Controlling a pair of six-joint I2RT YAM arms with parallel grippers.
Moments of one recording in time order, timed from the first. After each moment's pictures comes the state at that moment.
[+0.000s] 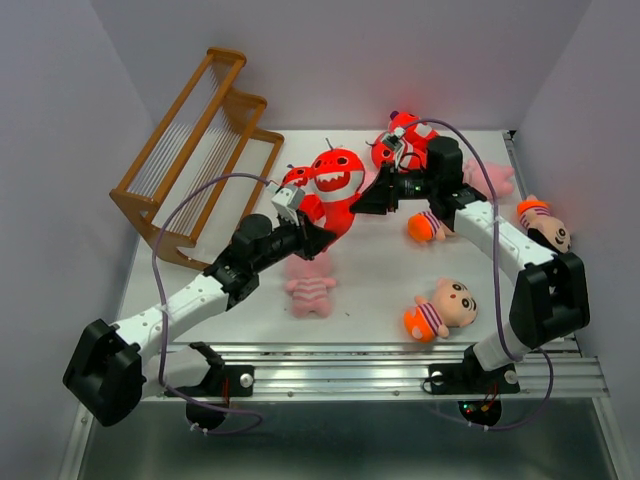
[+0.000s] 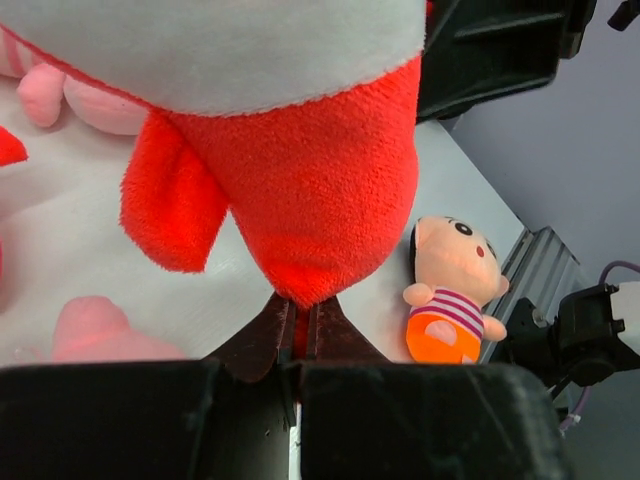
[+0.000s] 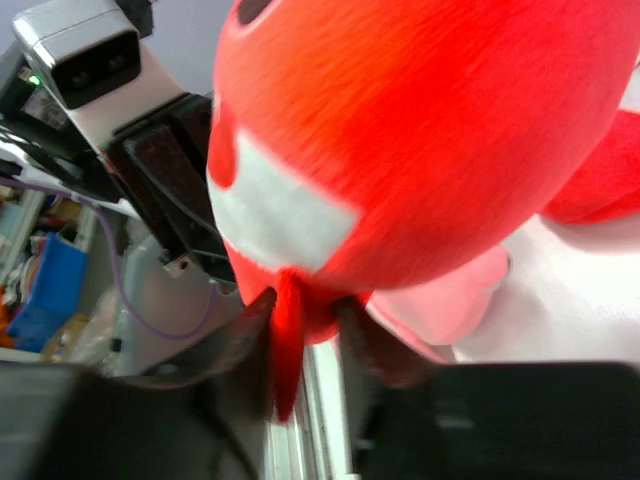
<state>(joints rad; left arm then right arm) -0.68 1.12 0.65 0.34 0.26 -0.48 0.33 1.54 1.18 0.11 -1.16 0.48</state>
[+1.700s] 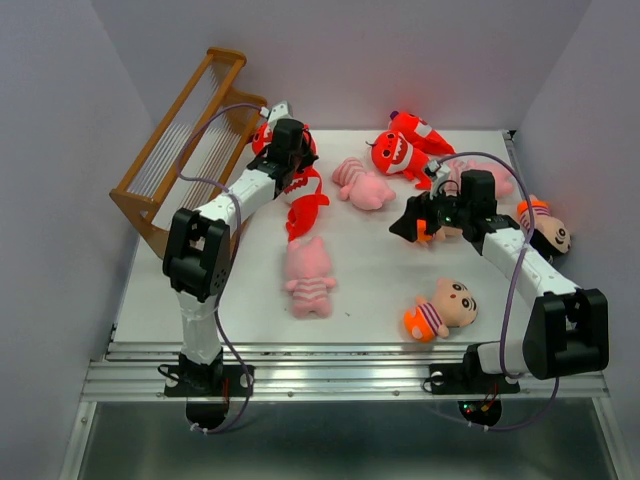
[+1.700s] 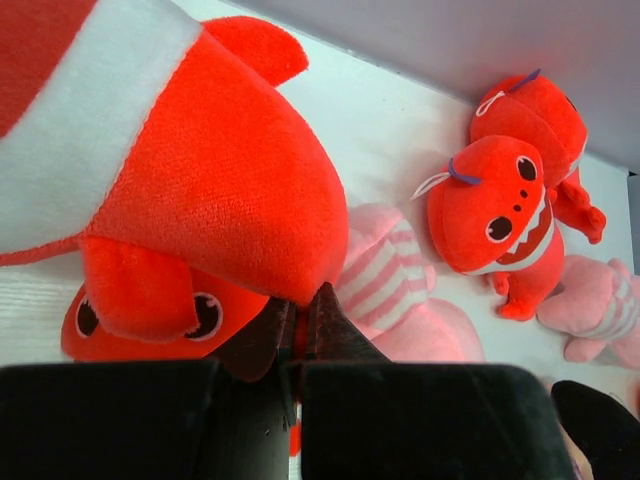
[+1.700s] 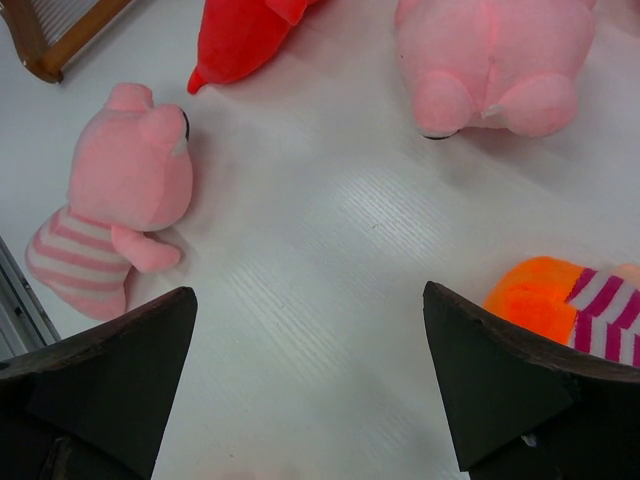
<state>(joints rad) -0.44 1.94 1.58 -0.06 -0.20 -0.67 0.12 1.34 0.91 -0.16 -0.72 -0.05</state>
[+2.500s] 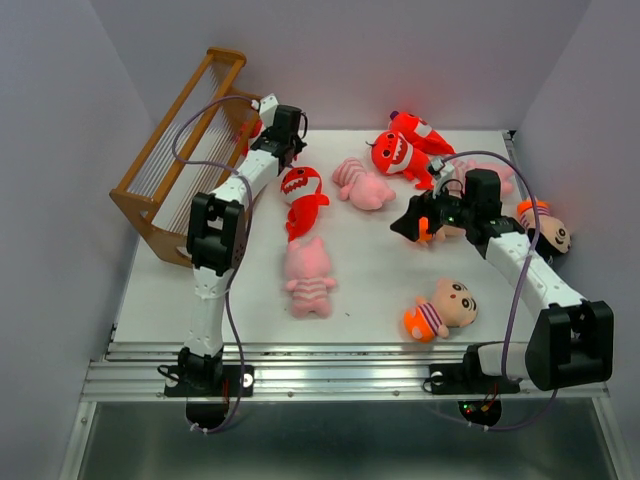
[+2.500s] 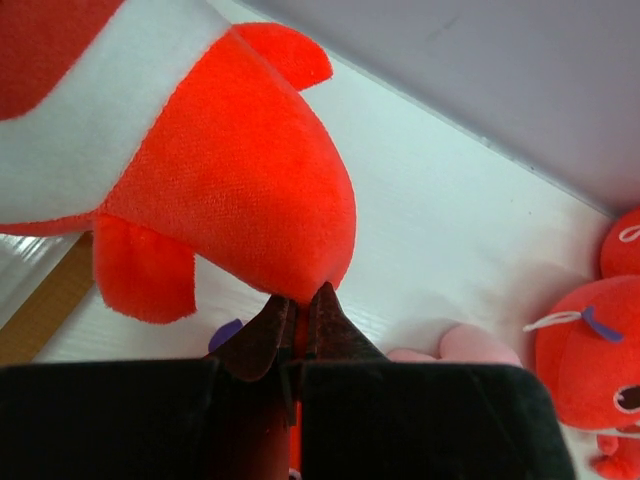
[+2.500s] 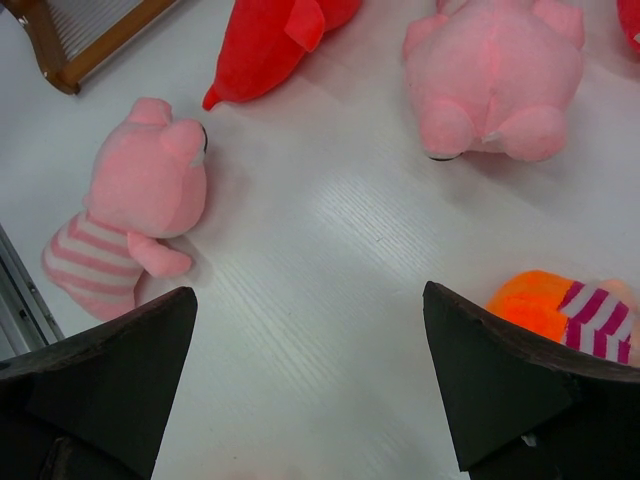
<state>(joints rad) -0.37 2.25 1.97 -0.28 -0.34 -0.70 0.12 1.29 0.91 -0.16 -0.73 -0.05</state>
